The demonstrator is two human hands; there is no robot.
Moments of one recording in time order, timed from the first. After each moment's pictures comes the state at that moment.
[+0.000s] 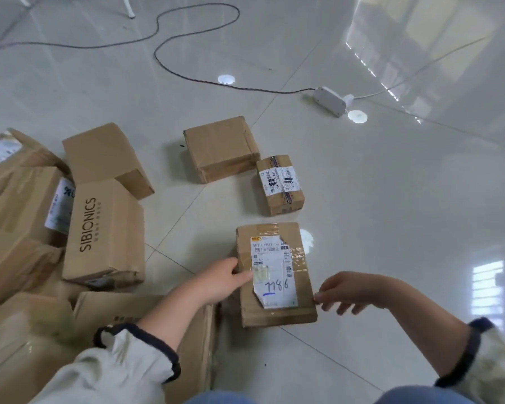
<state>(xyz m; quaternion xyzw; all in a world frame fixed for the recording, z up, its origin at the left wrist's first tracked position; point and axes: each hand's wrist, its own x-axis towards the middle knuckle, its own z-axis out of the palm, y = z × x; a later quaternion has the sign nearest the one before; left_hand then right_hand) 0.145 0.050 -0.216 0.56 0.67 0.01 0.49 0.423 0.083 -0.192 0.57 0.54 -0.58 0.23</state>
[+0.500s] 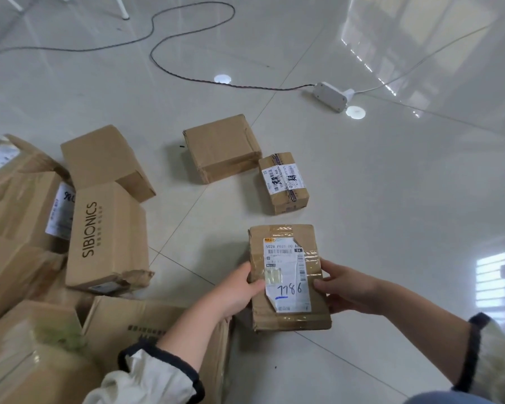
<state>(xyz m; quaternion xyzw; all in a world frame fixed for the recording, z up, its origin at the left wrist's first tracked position) 0.167 0.036 -0.217 0.48 0.65 0.08 0.58 0.404 0.072 -0.212 0.52 0.40 -0.76 -0.02</state>
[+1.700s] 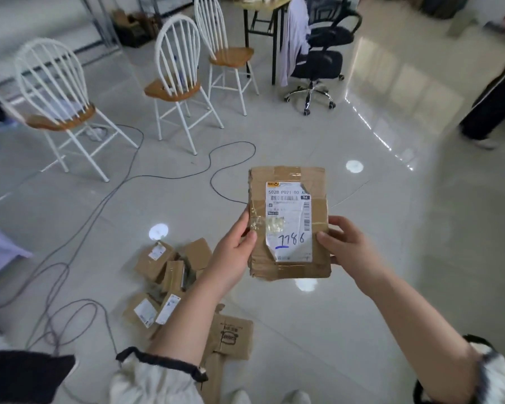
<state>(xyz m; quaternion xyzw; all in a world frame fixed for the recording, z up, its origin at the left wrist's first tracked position) 0.183 -0.048 0.624 0.48 0.62 0.37 0.50 0.403 -0.008 0.613 0.55 0.47 -0.59 -0.37</state>
